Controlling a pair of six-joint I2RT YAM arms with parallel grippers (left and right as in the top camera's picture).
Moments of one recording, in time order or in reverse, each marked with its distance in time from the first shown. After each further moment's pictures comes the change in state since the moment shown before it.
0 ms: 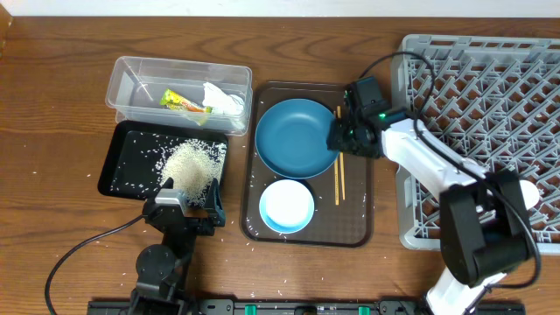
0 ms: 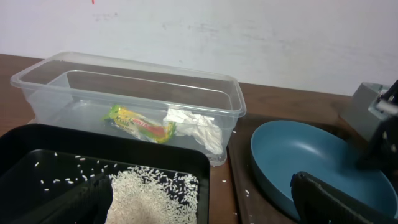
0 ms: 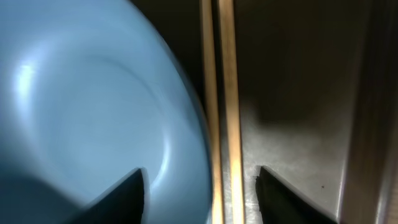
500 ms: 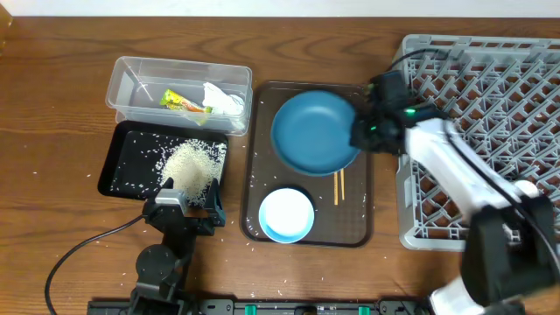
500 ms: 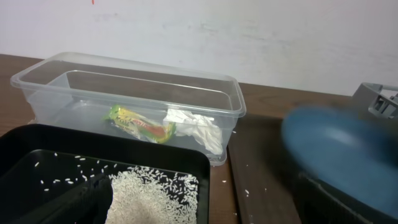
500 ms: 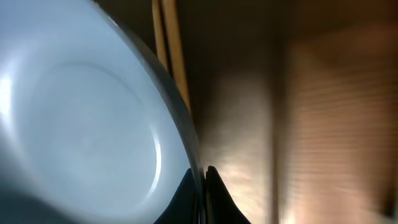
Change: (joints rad) left arm 0.000 0.000 -0.001 0.002 0.000 0.000; right arm -0.109 -0.187 -0.003 -0.121 0.050 -0.034
